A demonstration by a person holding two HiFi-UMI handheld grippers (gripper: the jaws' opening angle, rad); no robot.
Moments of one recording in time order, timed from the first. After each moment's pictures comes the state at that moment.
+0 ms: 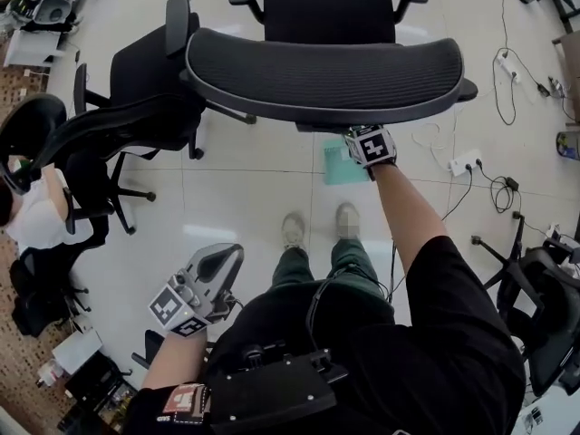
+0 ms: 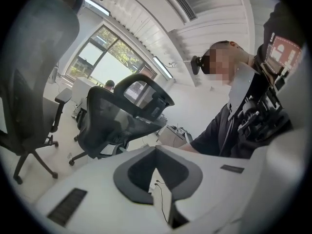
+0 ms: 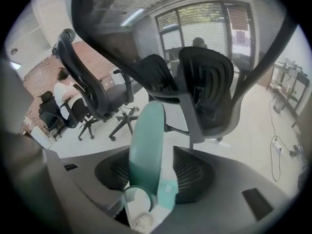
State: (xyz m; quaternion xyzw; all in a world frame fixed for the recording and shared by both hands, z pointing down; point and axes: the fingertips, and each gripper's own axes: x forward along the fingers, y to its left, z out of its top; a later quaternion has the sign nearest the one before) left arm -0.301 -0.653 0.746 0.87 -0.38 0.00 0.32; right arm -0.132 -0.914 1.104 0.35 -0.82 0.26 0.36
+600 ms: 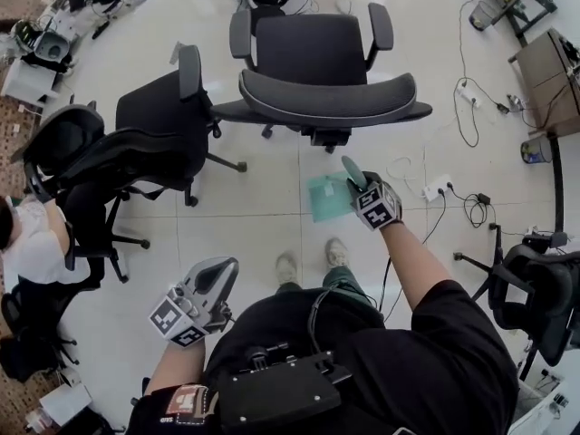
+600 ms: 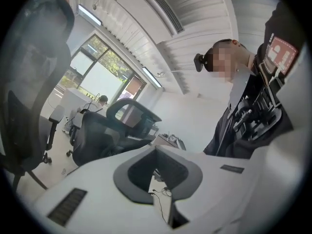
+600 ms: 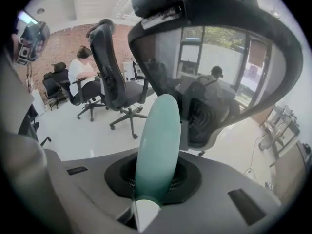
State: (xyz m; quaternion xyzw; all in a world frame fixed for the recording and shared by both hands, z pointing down) left arm -0.380 -0.585 0.617 0.90 -0.35 -0.04 0.26; right arm -0.136 -0.773 0.907 0.35 -0.84 0.12 0.41
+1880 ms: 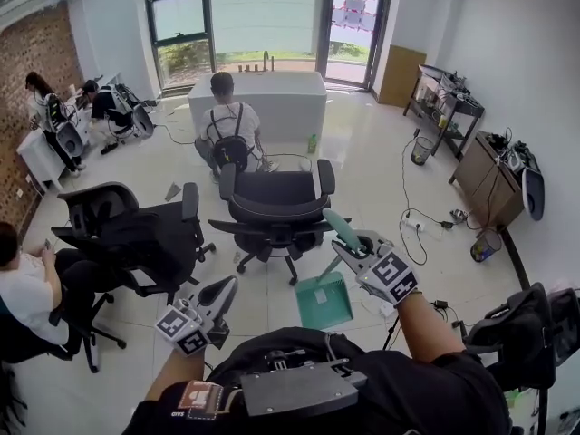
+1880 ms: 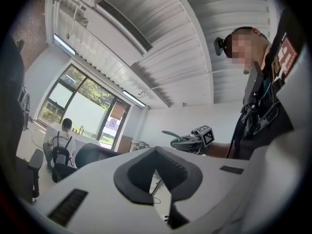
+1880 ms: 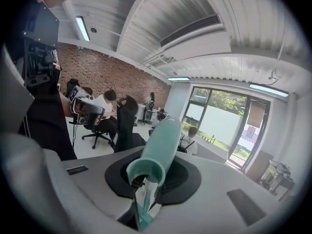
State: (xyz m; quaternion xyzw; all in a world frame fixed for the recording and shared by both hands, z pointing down) left arm -0.280 -0.446 0.349 0.93 -0.34 -0.11 0.10; right arm -0.076 -0.534 0.332 0.31 -0.92 -0.10 0.21
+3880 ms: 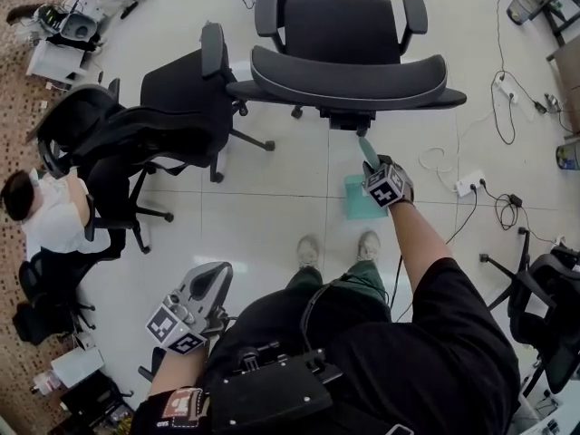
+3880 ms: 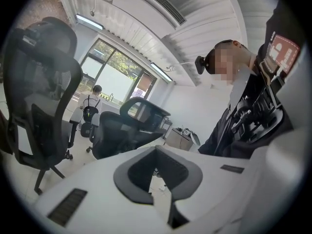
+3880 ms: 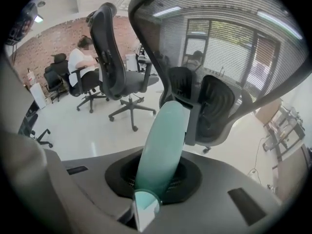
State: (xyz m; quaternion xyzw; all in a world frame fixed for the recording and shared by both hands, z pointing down) left arm -0.374 -0.545 0.634 0.86 -0.43 0.01 0.27; right arm -0.134 -0.787 1.015 0.32 -0.83 0.12 0.44
